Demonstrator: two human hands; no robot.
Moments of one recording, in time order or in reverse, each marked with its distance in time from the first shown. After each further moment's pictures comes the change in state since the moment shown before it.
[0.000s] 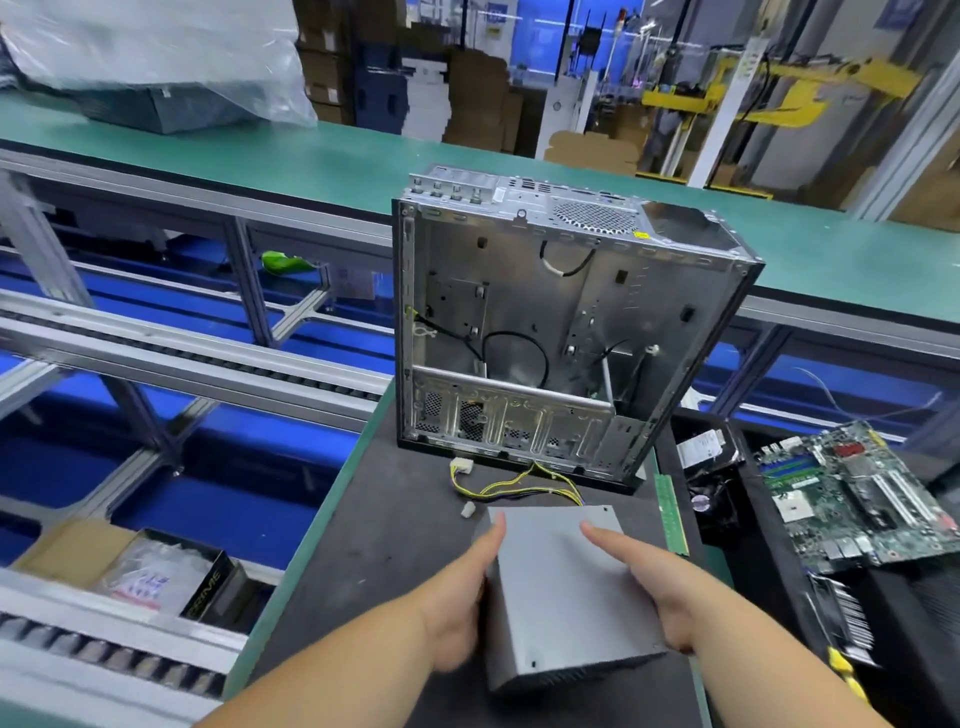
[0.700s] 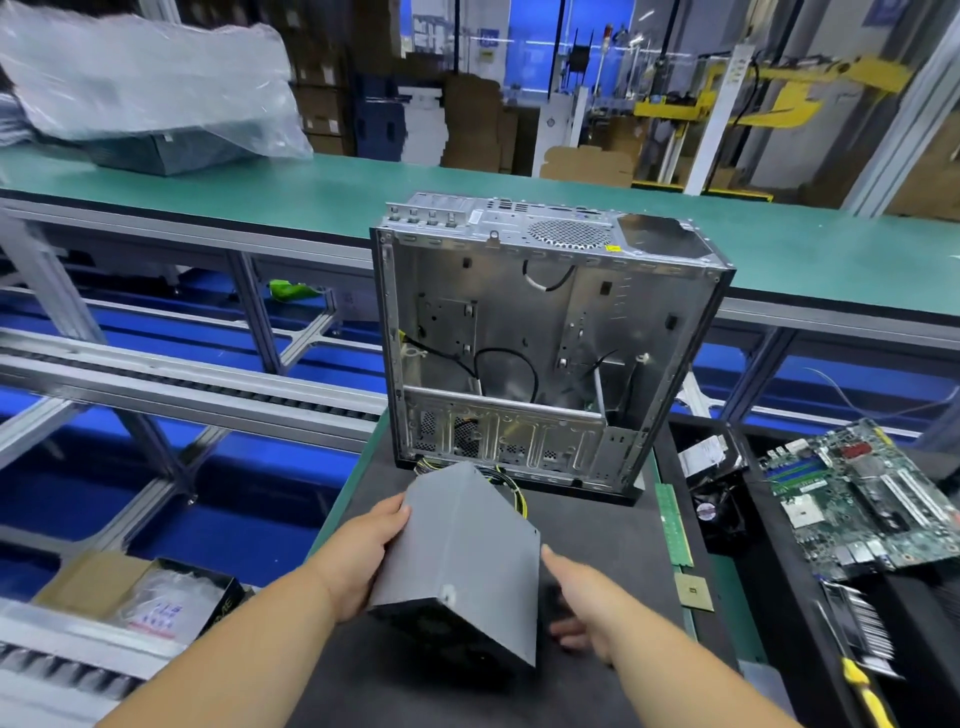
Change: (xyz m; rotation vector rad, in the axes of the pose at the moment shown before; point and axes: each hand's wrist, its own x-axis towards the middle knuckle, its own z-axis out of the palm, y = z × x) left_hand -0.021 0.047 -0.084 0.044 0.318 0.309; right_hand 0.033 0.009 0.056 -0.090 0.044 0.045
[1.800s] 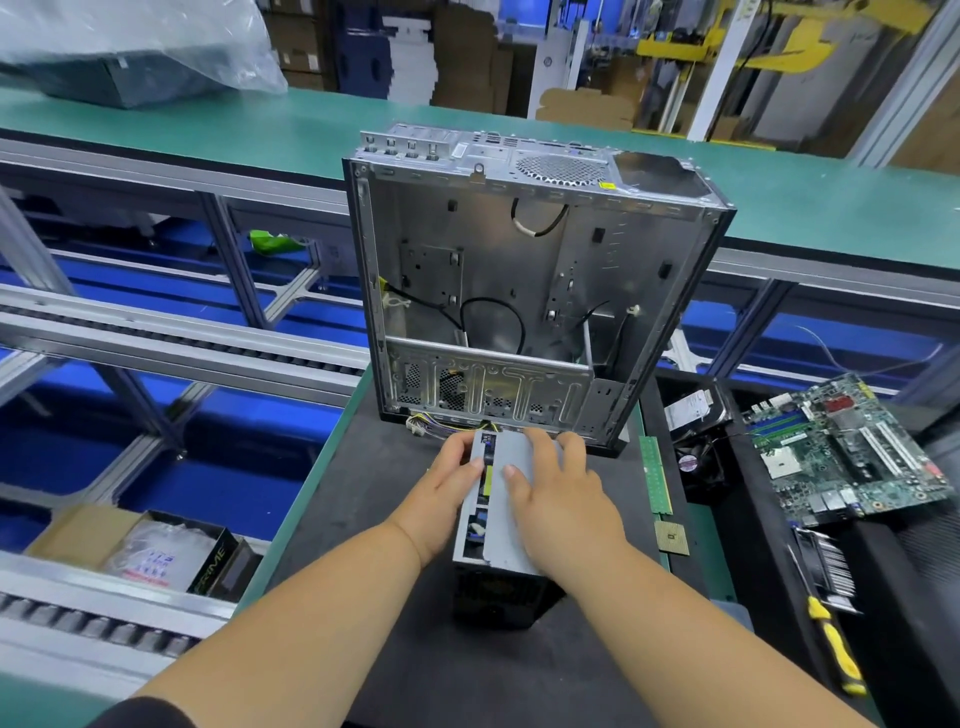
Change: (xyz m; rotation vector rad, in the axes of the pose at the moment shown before) left_hand 0.014 -0.022 0.080 0.241 -0.191 0.336; right_hand -0.047 -0.031 0.005 -0.941 0.418 -0.566
